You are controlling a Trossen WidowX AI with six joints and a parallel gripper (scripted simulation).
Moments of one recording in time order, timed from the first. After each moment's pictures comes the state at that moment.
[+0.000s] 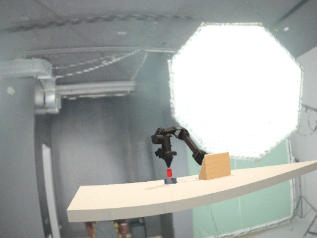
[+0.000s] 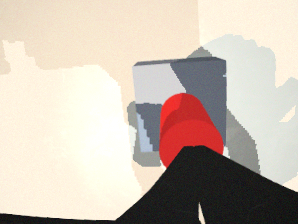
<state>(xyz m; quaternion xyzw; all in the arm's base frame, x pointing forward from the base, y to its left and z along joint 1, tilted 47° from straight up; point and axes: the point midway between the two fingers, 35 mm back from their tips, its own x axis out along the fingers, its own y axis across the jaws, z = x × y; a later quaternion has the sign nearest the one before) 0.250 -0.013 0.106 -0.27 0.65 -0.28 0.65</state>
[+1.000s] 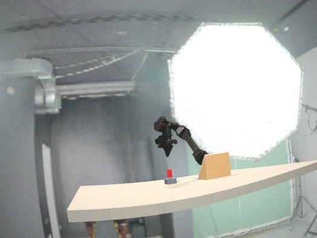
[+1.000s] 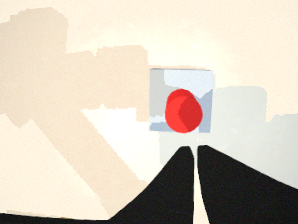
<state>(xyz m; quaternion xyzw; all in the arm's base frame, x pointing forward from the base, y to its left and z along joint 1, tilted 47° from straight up) 0.247 0.039 0.156 -0.30 0.64 -0.23 0.67</state>
